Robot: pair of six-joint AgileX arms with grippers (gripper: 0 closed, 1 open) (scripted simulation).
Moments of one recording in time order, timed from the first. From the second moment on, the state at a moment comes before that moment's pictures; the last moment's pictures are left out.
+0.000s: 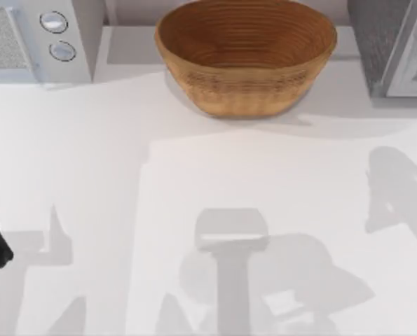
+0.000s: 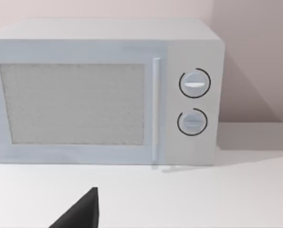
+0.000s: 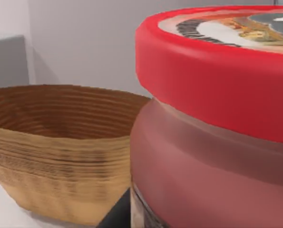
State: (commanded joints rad) left arm 0.00 0.00 0.00 0.00 0.00 0.00; right arm 0.03 0.90 0.14 0.80 -0.31 0.01
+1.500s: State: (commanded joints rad) left arm 0.00 0.00 0.00 0.00 0.00 0.00; right arm 0.11 2.11 0.36 1.75 -0.62 0.02
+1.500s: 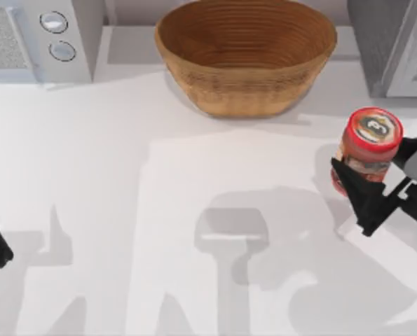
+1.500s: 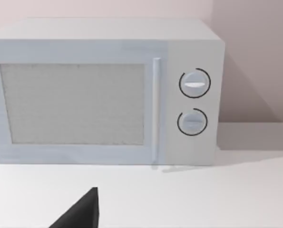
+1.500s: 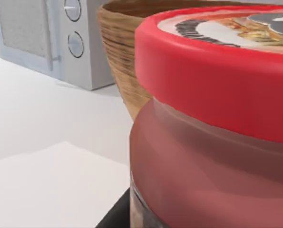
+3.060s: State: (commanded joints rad) left arm 0.00 0.00 0.00 0.00 0.00 0.00; right arm 0.20 2.22 0.49 1.73 -0.54 0.01
